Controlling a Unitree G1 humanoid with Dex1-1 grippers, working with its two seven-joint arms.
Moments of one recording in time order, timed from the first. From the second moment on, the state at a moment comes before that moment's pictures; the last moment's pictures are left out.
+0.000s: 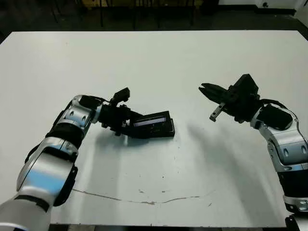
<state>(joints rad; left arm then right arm) -0.86 0.33 -0.32 1.00 -0.05 0.04 -1.49 -0.38 -0.55 0.07 0.02 0.11 0.19 0.69</state>
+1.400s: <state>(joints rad) -0.96 0.28 -0.39 1.12 0.06 -0.04 -1.49 -0.36 -0.55 0.07 0.01 0.12 0.21 0.70</state>
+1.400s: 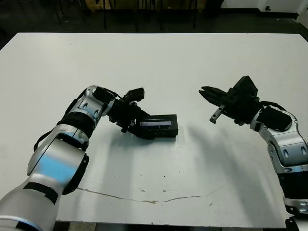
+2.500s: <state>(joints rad) -0.89 0.28 -0.41 1.04 0.07 -0.15 -1.35 -0.34 -0.55 0.08 -0.03 0.12 0.25 0.68</state>
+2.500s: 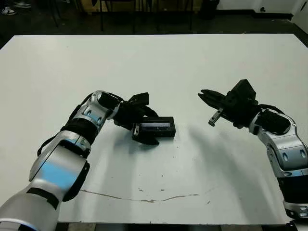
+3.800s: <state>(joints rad) -0.08 0.54 0.13 -0.27 -0.24 0.31 -0.63 -0.34 -0.54 0.08 -0.04 0.11 0.26 0.66</state>
